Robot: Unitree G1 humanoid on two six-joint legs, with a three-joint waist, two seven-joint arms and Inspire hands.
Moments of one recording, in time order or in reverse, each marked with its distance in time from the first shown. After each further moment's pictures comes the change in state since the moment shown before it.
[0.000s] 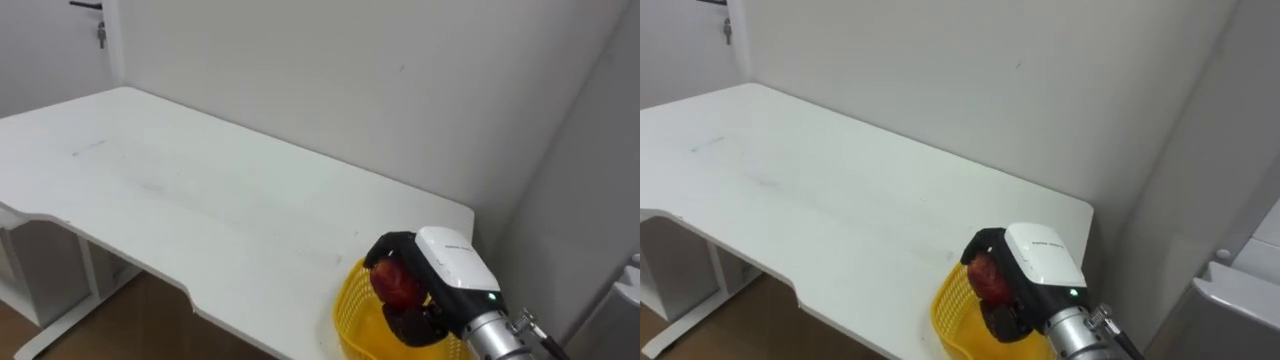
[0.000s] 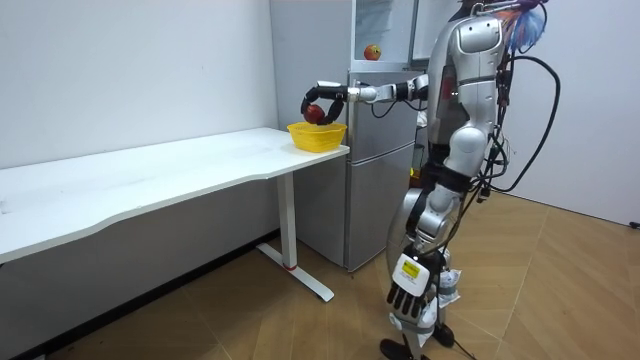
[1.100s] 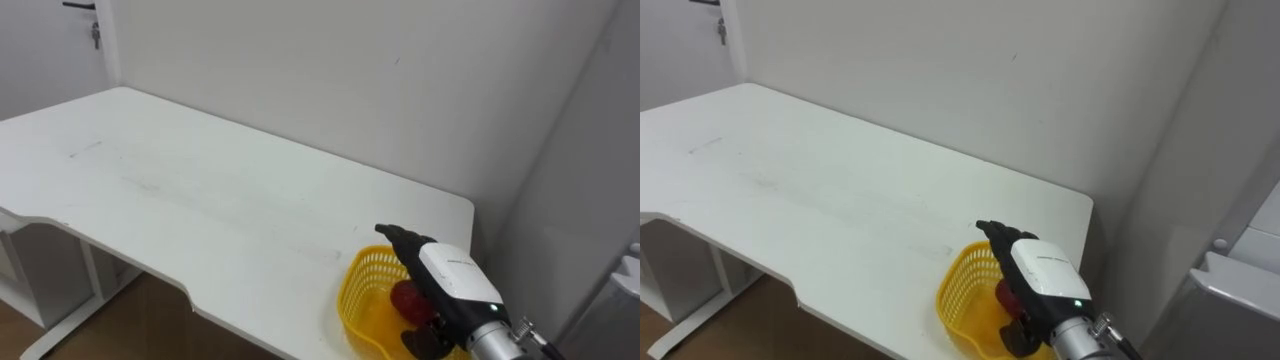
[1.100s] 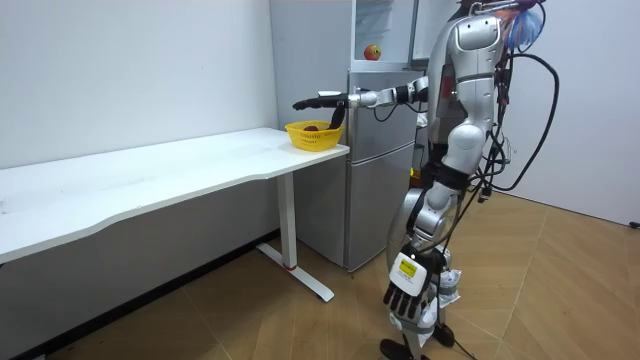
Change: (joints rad) left arm -0.013 -0.005 -0.001 -0.002 -0.001 0.005 0.020; right arm 0.000 0.001 0.000 0.071 0.004 0.008 0.042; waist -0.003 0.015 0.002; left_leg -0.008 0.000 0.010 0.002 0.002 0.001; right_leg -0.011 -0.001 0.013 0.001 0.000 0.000
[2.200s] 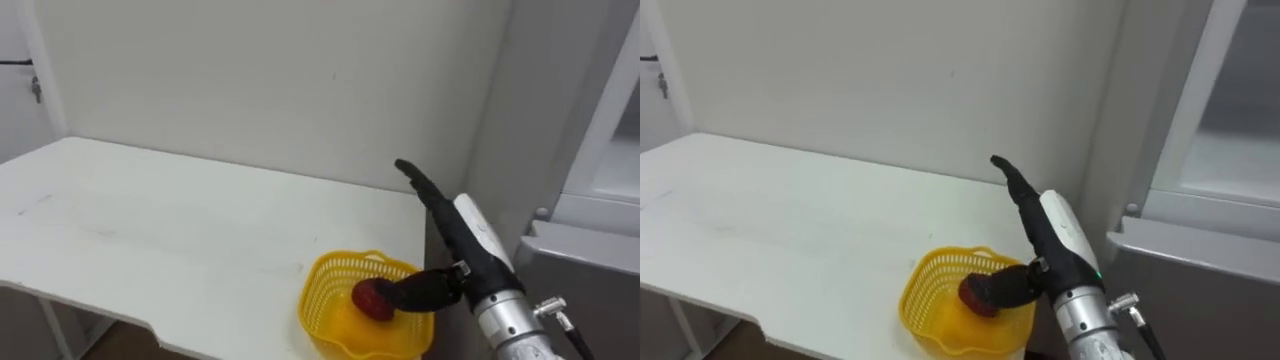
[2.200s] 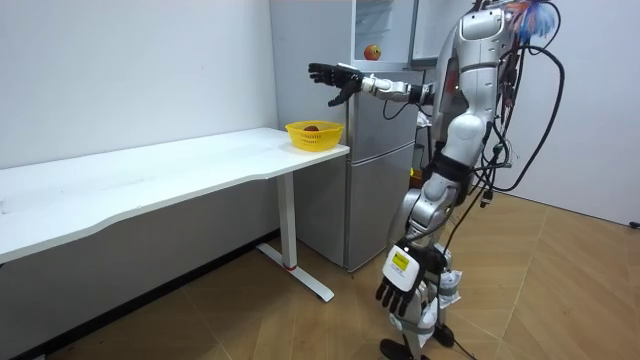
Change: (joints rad) left arm 0.052 -0.028 -0.004 -0.028 0.024 -0.001 -0.002; right arm 0.089 0.081 -0.162 -0.320 0.453 -0.011 0.001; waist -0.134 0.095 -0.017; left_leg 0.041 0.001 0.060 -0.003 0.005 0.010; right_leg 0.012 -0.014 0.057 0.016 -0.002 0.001
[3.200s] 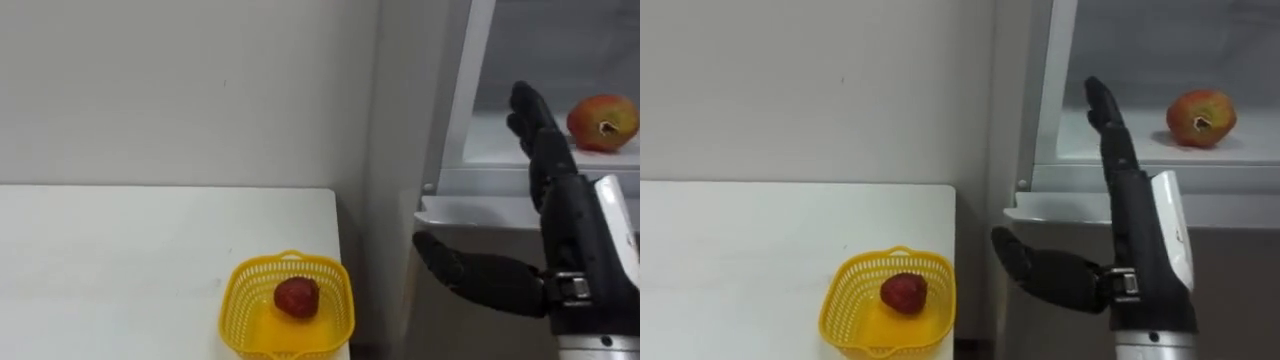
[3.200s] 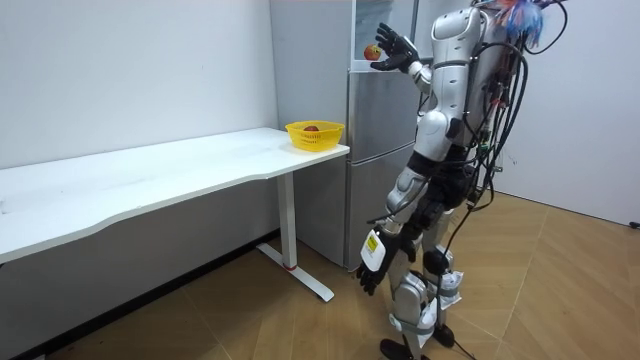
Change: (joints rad) left arm 0.024 -0.034 -0.011 0.027 -0.004 -0.031 0.036; right arm 0.279 0.073 -0.169 -0.394 -0.036 -0.096 -0.208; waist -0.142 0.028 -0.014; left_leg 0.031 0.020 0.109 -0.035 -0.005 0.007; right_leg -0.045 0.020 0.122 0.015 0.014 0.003
